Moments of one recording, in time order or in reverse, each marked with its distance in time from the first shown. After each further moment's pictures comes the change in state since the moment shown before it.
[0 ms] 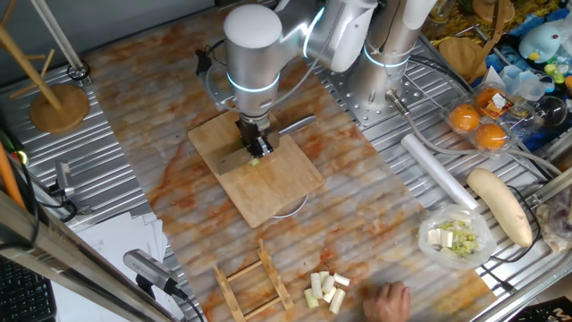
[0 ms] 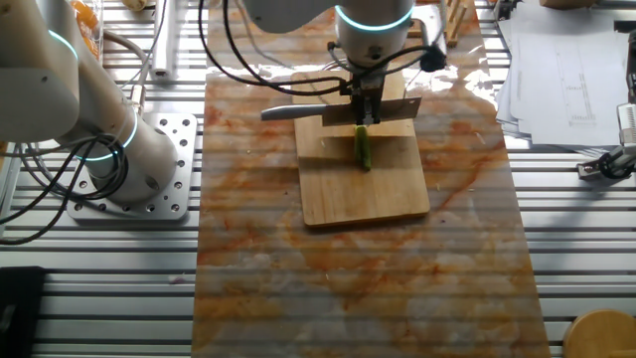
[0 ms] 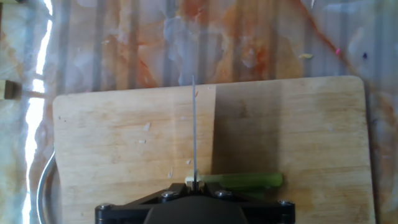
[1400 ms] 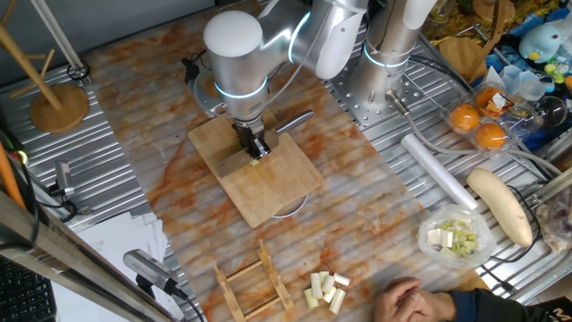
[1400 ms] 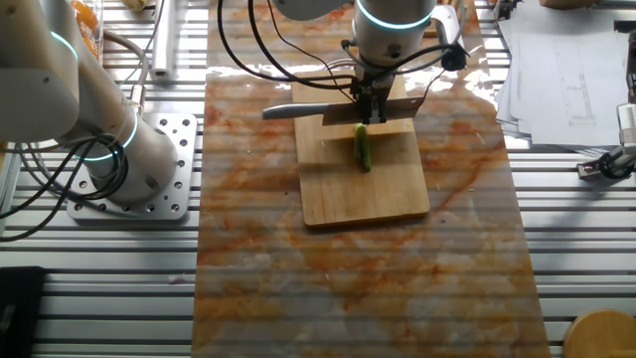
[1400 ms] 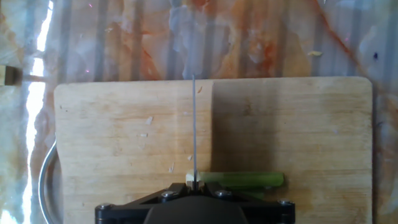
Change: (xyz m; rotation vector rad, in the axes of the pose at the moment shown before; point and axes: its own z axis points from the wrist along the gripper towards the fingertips) arm -0.001 0.001 0.001 -0.014 0.072 -0.024
